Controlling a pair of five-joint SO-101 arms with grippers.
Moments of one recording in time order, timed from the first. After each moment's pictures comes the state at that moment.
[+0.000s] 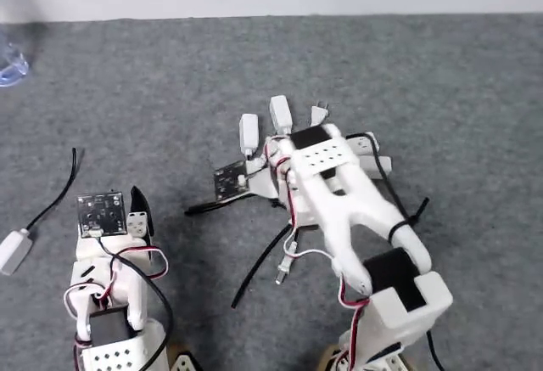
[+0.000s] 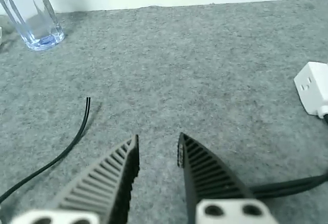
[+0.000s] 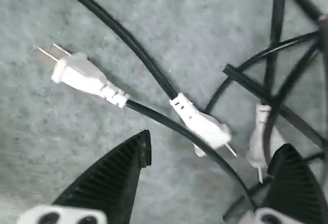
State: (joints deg) left arm -16.6 -101.2 97.1 44.0 -2.9; right arm -24.1 10.5 13.5 78.1 76.9
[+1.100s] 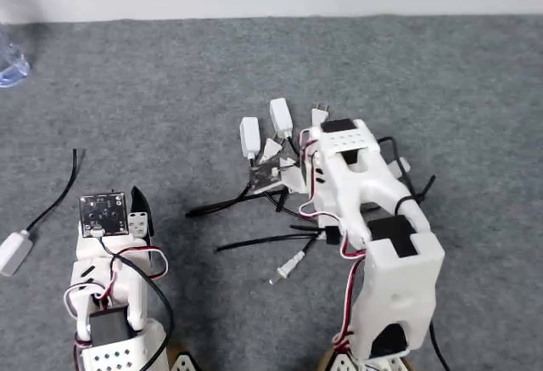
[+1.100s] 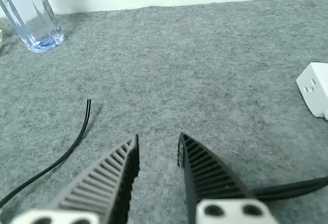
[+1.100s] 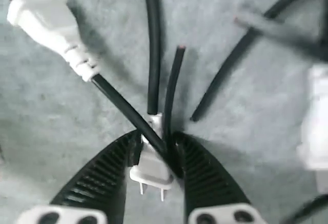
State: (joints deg) left arm -16.5 -101.2 97.1 44.0 -3.3; right arm -13.3 25.0 8.1 84.0 78.2
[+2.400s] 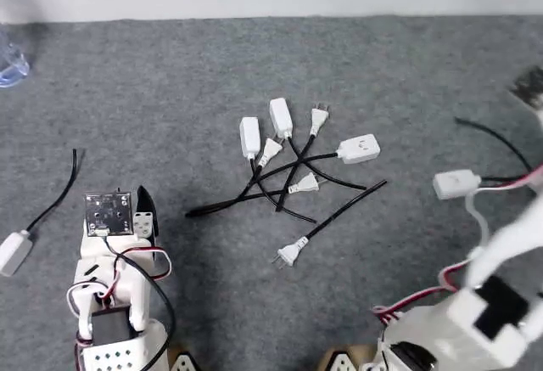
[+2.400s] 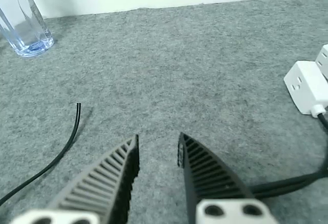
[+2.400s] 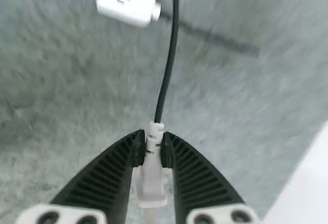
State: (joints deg) left arm -14.5 -101.2 97.1 44.0 -3.3; right arm 44.0 5.6 -23.8 96.2 72.2
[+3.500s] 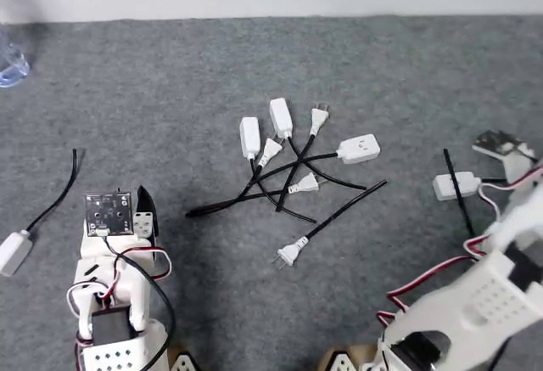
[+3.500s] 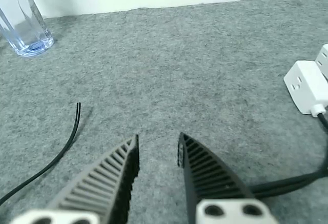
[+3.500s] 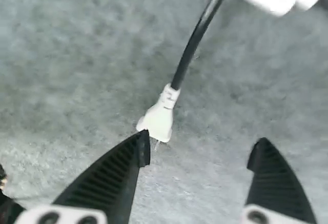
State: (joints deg) left arm -14.5 -101.2 97.1 44.0 -3.3; right arm 41.8 23.9 -14.7 93.4 82.5
